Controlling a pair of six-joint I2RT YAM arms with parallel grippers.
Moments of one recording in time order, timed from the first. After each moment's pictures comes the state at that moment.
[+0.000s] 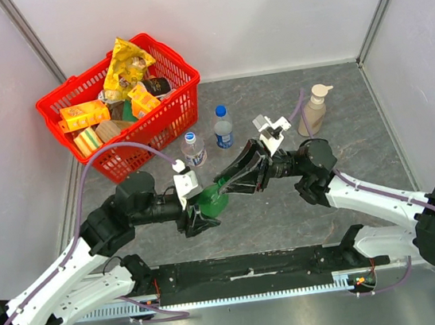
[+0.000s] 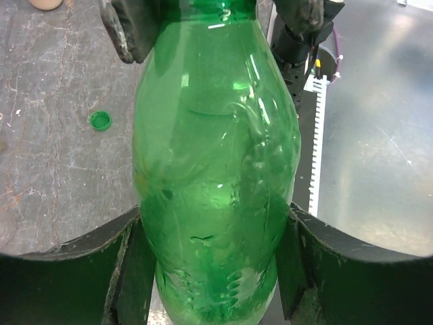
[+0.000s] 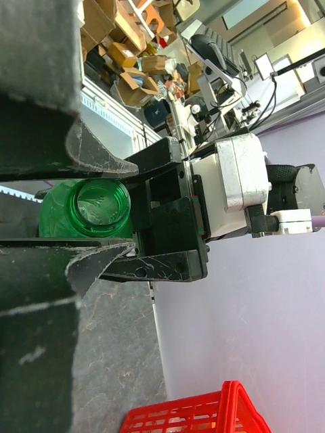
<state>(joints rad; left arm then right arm) -0.87 0.73 0.88 -0.54 0.49 0.07 0.81 1.17 0.69 0.99 -0.81 0.72</state>
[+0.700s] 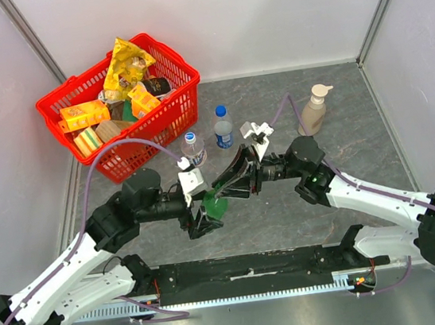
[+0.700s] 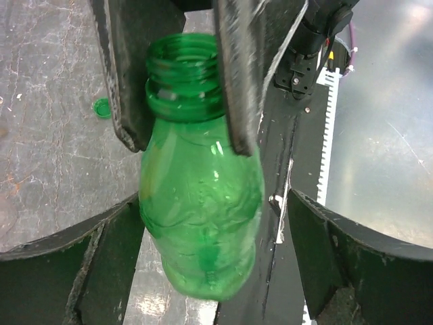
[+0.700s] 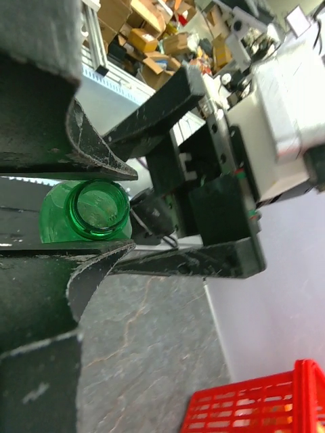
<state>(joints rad) -0.87 0.77 0.88 -0.54 0.48 0.07 0.81 1.17 0.71 0.73 -0.79 0.58</state>
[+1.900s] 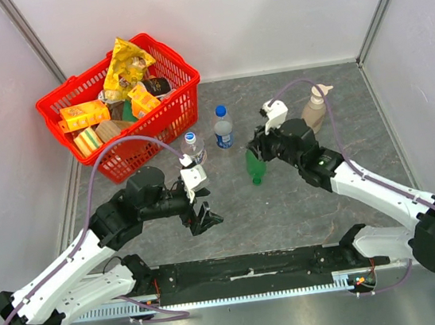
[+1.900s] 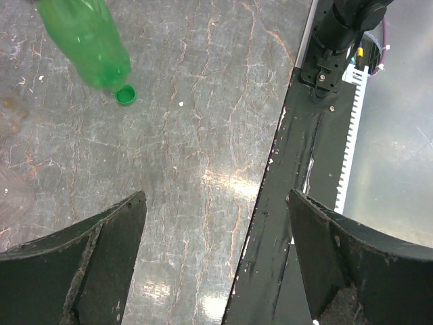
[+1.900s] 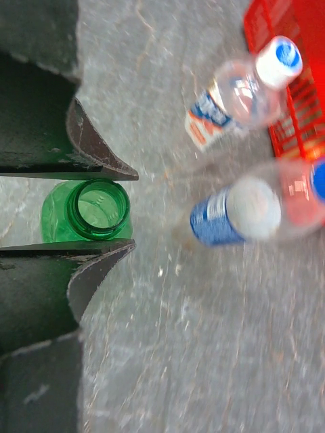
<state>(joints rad) -0.87 0.80 0.88 -0.54 0.40 0.07 0.68 1.18 0.82 0.03 0.06 0.20</state>
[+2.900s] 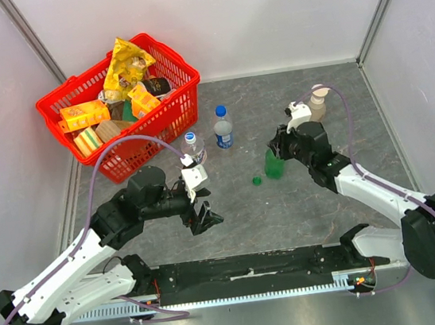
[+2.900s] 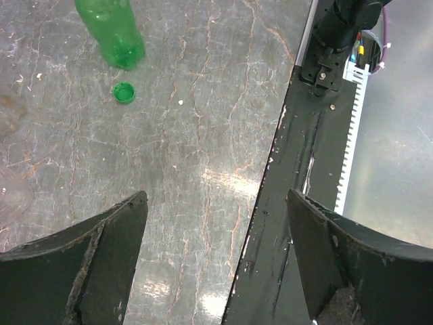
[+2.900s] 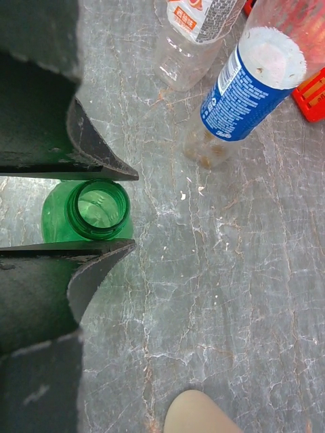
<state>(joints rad) -0.87 0.81 0.88 -0.54 0.40 0.07 0.44 1.20 0.66 0.14 0.07 0.29</state>
